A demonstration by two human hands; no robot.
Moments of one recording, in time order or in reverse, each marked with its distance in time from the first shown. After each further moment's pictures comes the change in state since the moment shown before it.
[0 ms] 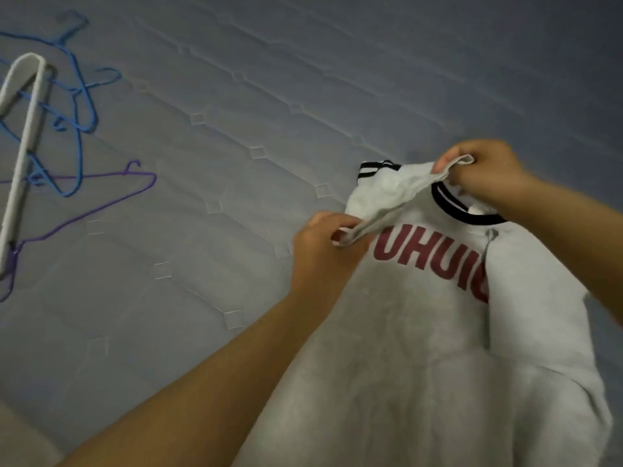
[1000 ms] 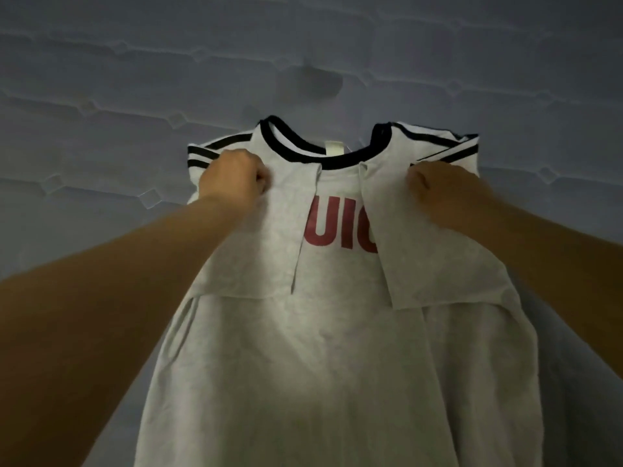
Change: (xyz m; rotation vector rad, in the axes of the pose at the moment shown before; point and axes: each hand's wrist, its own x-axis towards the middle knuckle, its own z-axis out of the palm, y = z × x) left_hand 0.104 -0.009 0.159 0.855 -0.532 0.248; right_hand -0.019 0.242 -0.037 -0.462 0.015 0.128
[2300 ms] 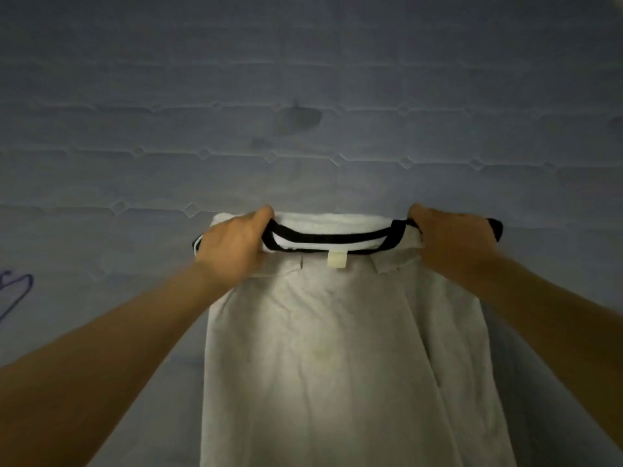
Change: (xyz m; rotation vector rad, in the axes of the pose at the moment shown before) left_hand -0.151 0.002 -0.067 0.132 -0.030 0.317; right_hand -0.169 -0.033 -0.050 -0.249 0.046 -0.058
